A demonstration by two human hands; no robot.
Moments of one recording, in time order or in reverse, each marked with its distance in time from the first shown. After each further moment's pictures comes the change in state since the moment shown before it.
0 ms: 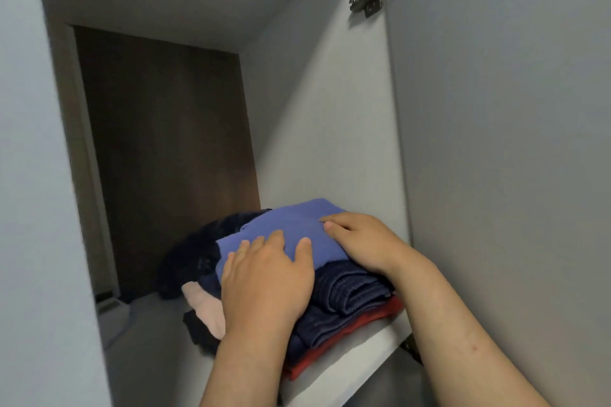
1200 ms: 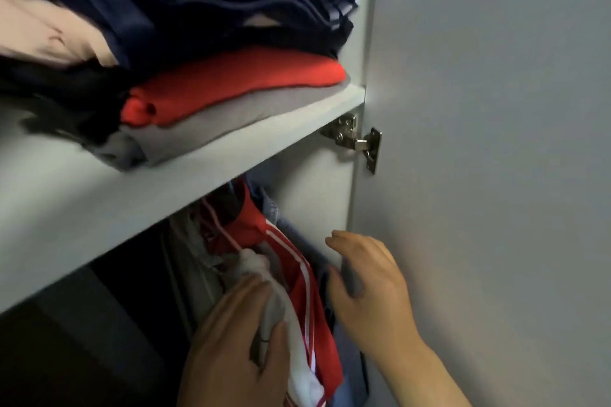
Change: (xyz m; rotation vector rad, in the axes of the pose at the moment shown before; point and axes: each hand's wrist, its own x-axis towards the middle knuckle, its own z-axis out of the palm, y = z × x) left_hand -0.228 -0.121 0.172 -0.446 -0.340 0.345; right_hand -0.287 0.123 0.169 -0.128 0.430 0.065
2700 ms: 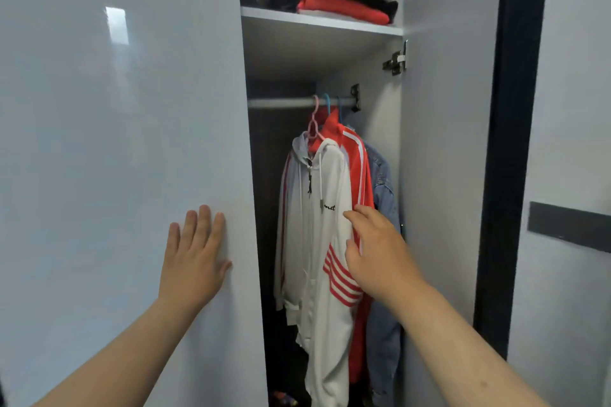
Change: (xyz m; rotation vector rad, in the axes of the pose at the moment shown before) left_hand -0.316 -0.125 0.079 1.153 0.373 -0.349; right_hand -0.277 0.036 -0.019 0.110 -0.270 -0.319
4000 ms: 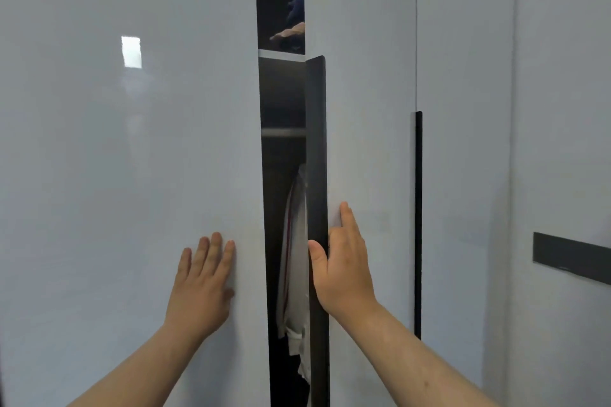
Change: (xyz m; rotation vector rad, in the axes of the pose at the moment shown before) left_hand 0.000 -0.007 0.008 0.027 0.034 0.075; right_hand 0.024 -0.044 0.047 0.197 0.178 0.016
